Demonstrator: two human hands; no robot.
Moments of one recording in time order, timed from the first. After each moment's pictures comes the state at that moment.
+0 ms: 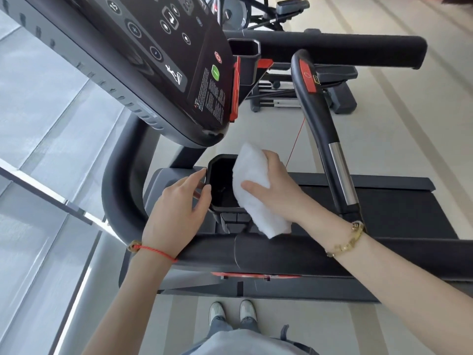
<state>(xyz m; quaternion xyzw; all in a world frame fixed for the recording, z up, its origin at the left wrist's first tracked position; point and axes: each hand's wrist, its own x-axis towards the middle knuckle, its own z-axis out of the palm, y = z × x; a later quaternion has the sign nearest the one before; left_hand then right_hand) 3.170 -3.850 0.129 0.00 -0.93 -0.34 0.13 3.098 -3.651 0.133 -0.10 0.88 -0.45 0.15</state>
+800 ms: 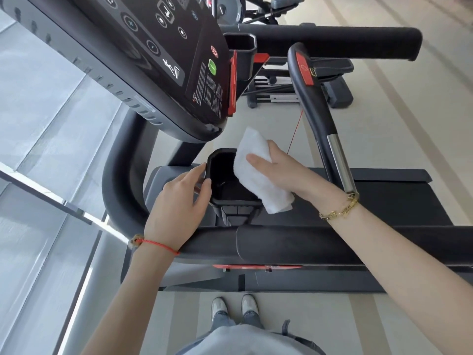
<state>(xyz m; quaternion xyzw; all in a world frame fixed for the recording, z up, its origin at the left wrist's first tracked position) 3.170 -3.850 0.129 -0.02 -0.93 -0.34 0.13 3.082 -3.646 0.157 -0.08 0.86 -0.45 0.23</state>
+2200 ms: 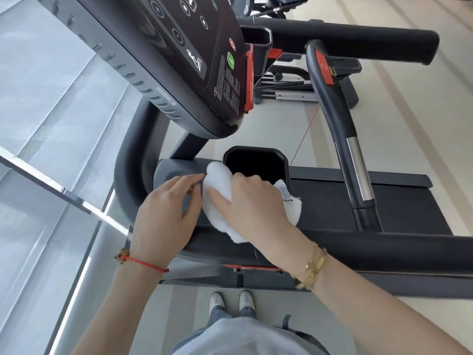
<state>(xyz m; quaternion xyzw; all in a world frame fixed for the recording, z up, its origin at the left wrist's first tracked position) 3.198 -3.881 0.134 -0.01 -0.94 -0.31 0.17 3.152 -3.734 0.156 -0.16 0.97 -0.18 0.00</state>
